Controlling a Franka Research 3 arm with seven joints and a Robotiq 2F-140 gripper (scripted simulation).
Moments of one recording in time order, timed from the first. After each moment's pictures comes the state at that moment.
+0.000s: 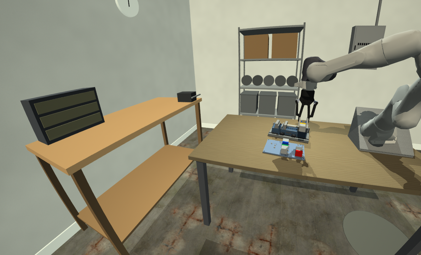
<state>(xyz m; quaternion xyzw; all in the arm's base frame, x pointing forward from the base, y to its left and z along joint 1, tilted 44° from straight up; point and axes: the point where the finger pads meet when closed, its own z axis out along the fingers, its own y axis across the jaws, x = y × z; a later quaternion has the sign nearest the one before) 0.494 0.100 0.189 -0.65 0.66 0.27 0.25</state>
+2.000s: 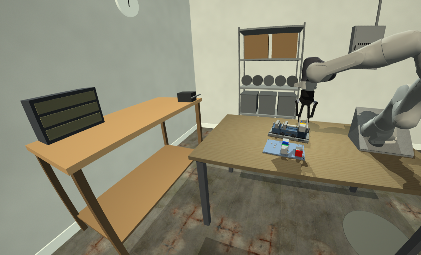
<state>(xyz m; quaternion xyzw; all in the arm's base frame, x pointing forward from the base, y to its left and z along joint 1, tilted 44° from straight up) 0.495 0.100 0.188 -0.65 0.66 0.28 0.25</state>
